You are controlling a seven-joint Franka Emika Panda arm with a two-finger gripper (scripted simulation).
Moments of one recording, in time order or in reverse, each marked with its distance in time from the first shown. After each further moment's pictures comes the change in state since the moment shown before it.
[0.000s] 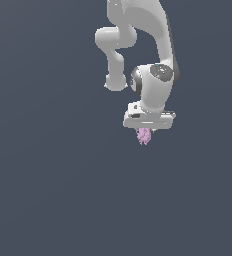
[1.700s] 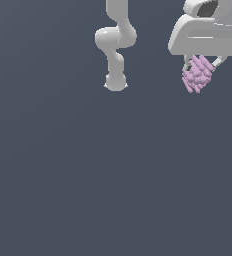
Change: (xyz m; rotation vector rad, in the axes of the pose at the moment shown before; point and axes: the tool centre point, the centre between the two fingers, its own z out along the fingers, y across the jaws) arm -0.007 -0.104 -0.294 0.000 -0.001 0.000
